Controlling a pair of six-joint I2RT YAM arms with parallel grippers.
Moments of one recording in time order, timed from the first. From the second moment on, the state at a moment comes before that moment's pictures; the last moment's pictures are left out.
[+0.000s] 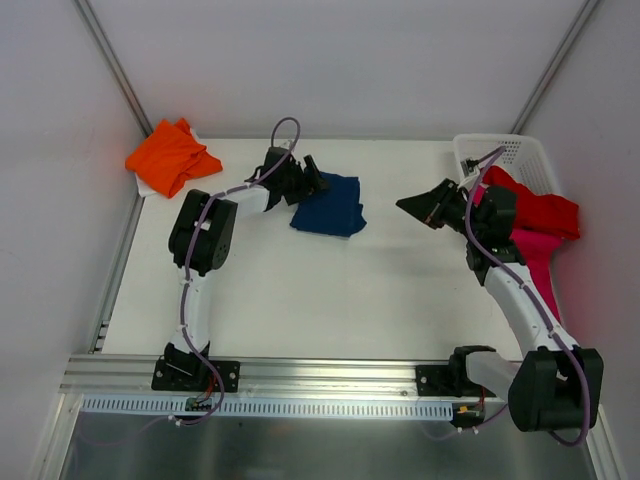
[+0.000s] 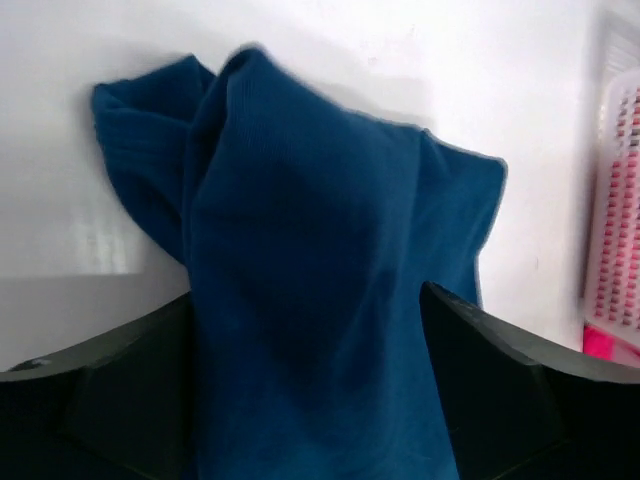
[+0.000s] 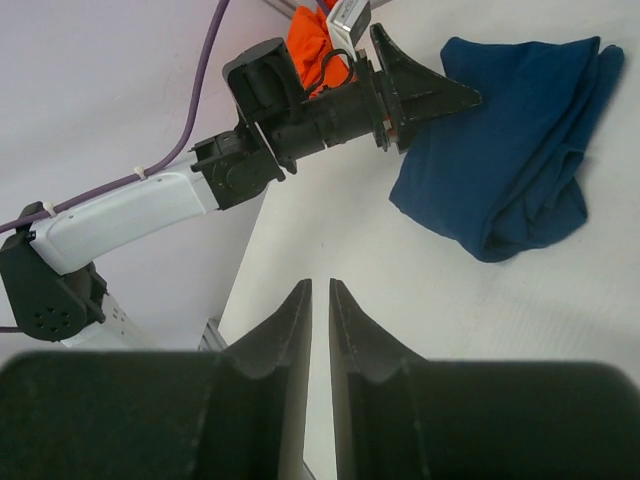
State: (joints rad) left arm -0.35 2.20 1.48 0.11 0.27 -0.74; right arm 0.09 1.10 0.75 0.20 -0.72 0.82
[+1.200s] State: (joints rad) left arm -0.18 2.25 1.91 -0.40 0.28 -0.37; right arm -0.02 0.99 0.64 0.18 -0.77 0.81
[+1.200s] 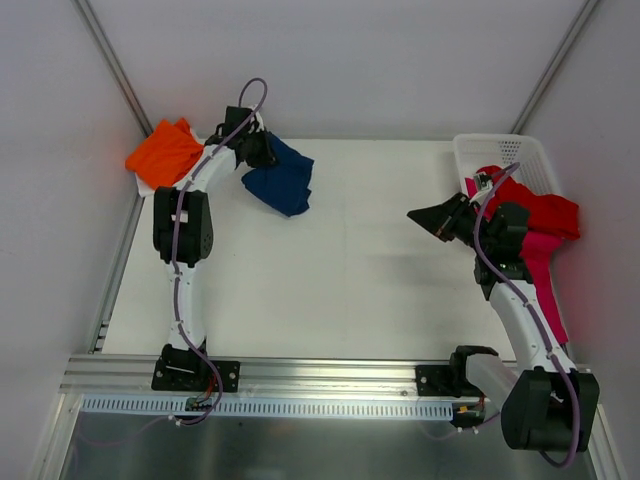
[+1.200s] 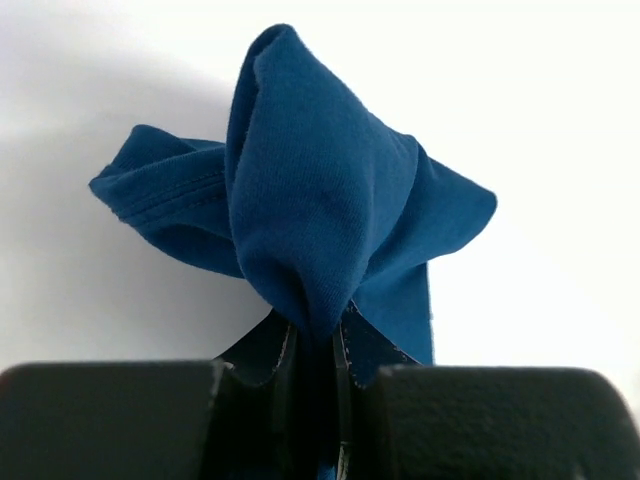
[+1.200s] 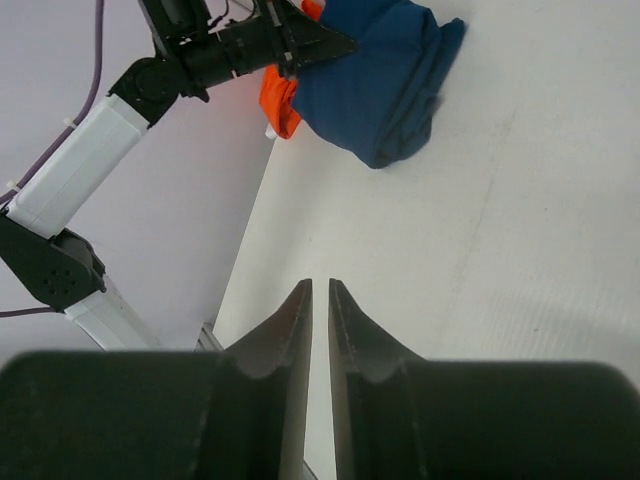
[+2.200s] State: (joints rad) left arm 0.16 2.27 2.27 -0.58 0.10 -0.12; right arm -0.06 0.96 0.52 0.19 -0.77 0.78
